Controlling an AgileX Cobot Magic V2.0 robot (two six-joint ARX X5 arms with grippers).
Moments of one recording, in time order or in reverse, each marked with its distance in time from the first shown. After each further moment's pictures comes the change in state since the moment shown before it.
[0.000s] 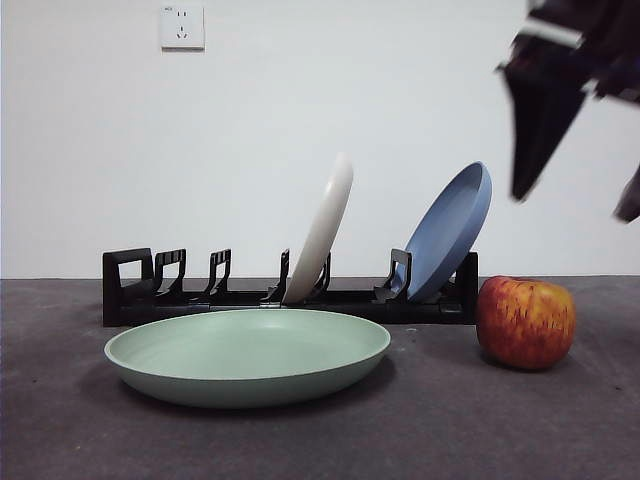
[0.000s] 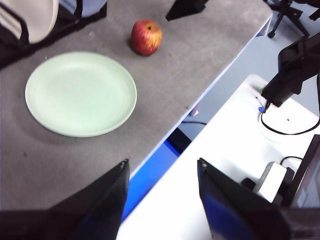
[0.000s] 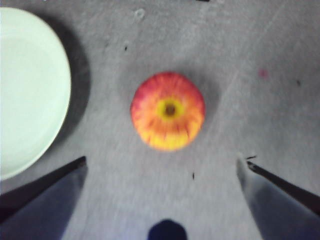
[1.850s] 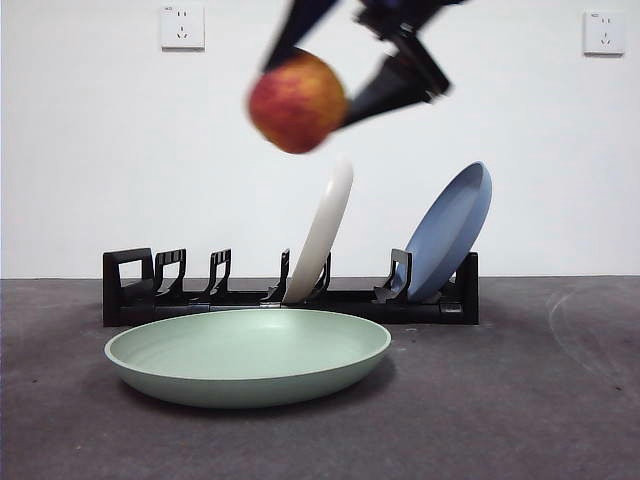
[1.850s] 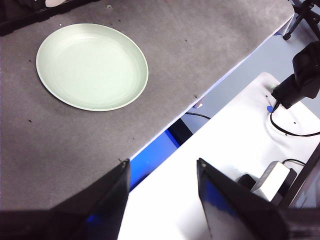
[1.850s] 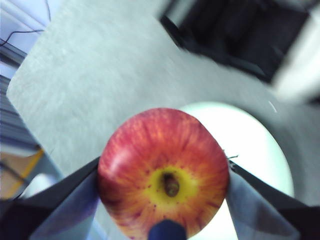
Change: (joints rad) left arm 0.000 -0.008 0.000 -0.057 -0.035 -0.107; right arm 0.280 0.304 0.381 0.223 -0.328 0.075
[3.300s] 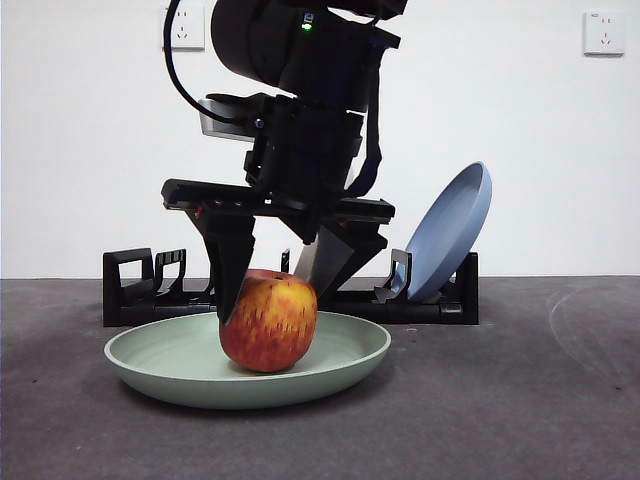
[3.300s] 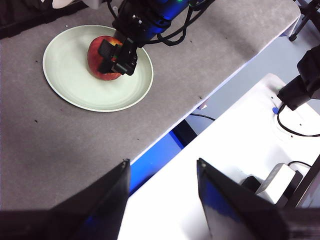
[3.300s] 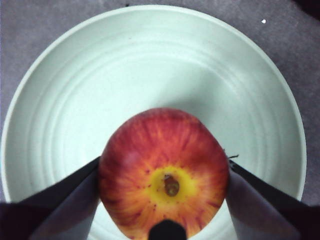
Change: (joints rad) left arm 0.000 0.000 0.000 -0.002 -0.018 0.000; right arm 0.223 0.341 0.003 -0.038 0.485 0.002
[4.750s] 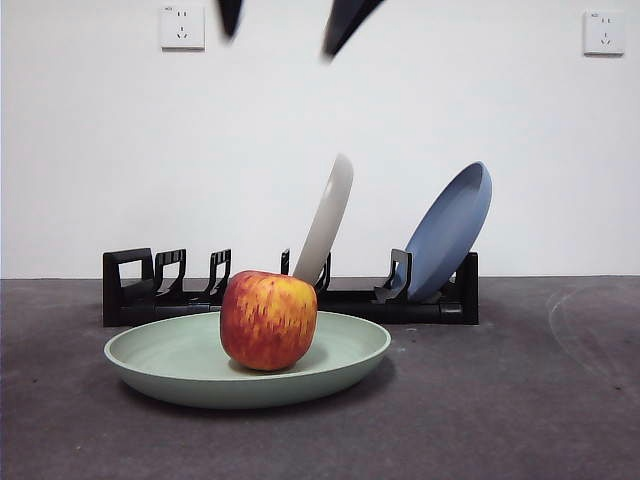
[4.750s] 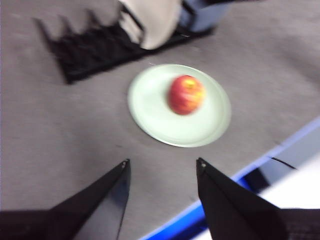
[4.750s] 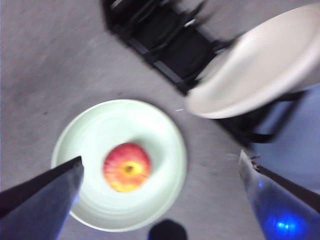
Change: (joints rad) left arm 0.000 0.039 0.000 0.054 -0.353 -0.026; right arm 0.000 -0.046 0.783 -0.704 0.133 -0.190
